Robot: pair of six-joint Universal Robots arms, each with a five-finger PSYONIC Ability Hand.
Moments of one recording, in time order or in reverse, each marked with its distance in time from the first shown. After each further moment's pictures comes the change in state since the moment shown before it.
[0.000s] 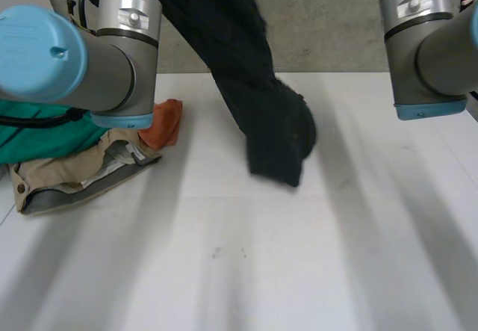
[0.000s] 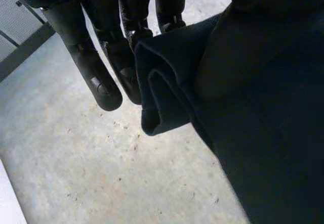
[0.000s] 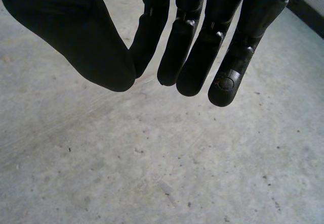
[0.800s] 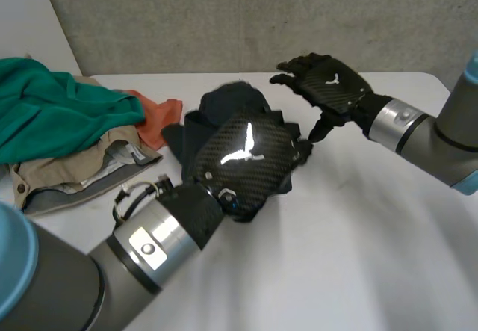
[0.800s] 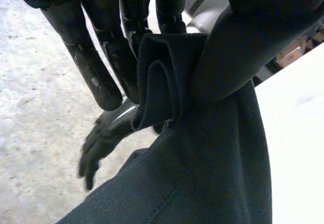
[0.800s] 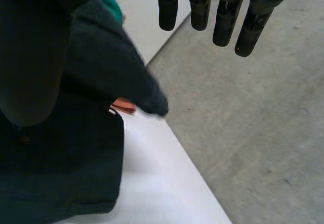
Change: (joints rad) left arm -0.197 0.458 -0.835 -0.305 0.400 -0.215; right arm -0.156 0.129 0.161 0.450 -0.685 0.139; left_hand 0.000 0.001 0.009 0.000 0.000; right_hand -0.804 -0.969 -0.971 -0.956 -0.932
